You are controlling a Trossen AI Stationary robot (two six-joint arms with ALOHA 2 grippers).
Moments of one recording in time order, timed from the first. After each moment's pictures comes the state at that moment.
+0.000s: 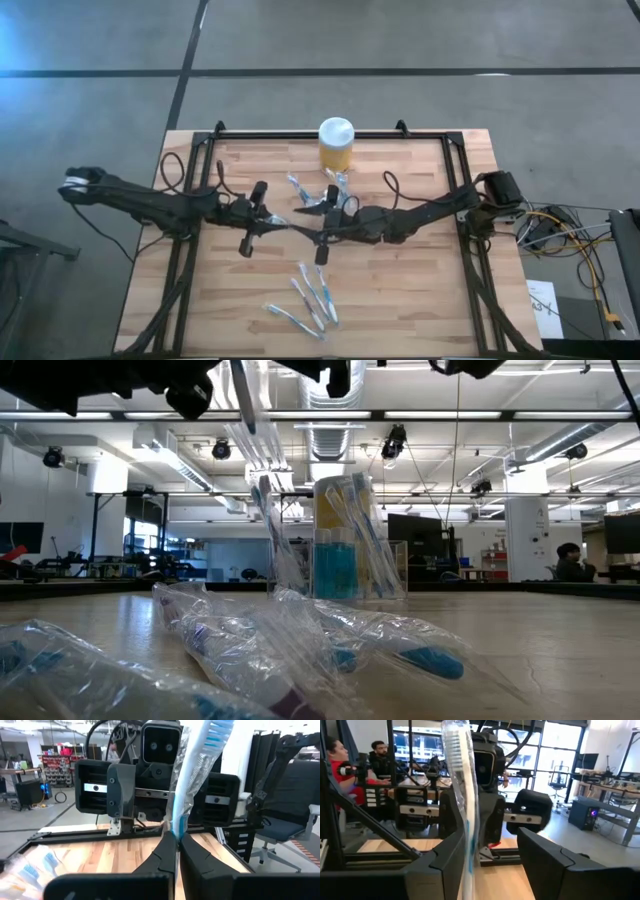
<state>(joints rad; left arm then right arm) -0.13 0.92 0.42 0.62 0.05 -0.02 0.20 1.79 1.12 0.76 0.37 -0.07</state>
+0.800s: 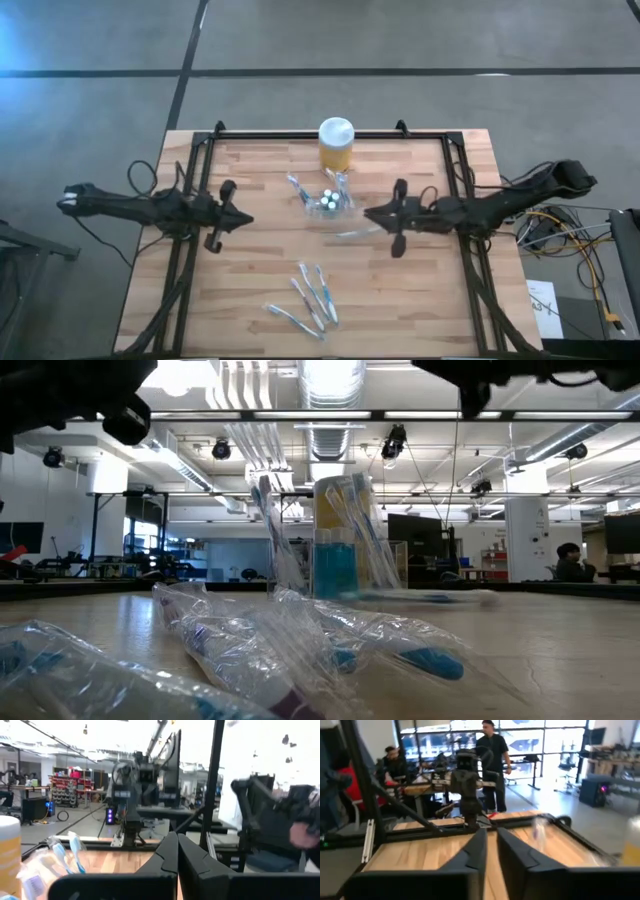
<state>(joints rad) -0.13 0.37 0.10 0.50 0.02 -0.11 0.27 1.06 0.50 0.59 0.40 0.09</state>
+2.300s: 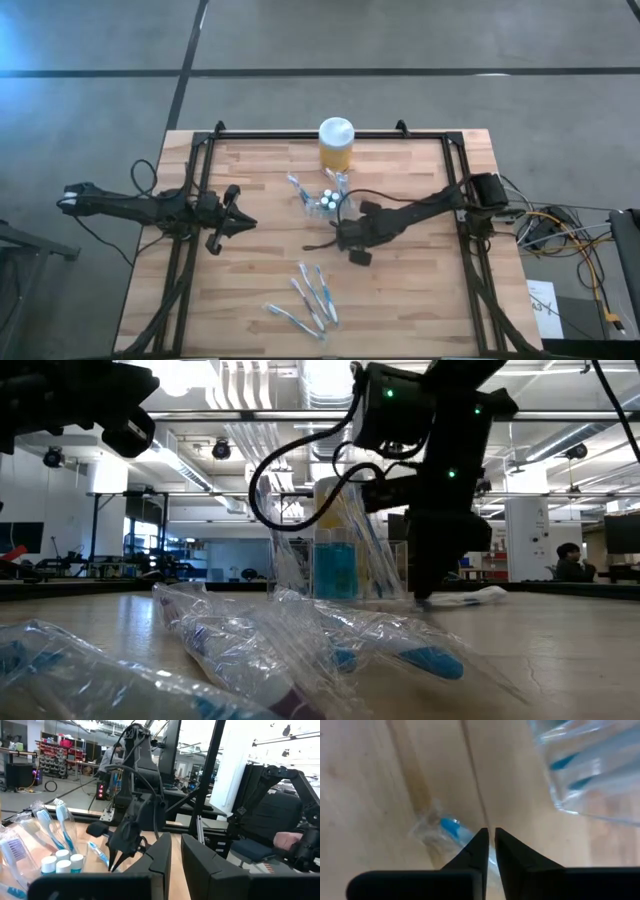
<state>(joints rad) -0.13 0.43 0.13 0.38 0.05 -0.22 0.16 1.90 1.17 -0.69 0.30 0.39</state>
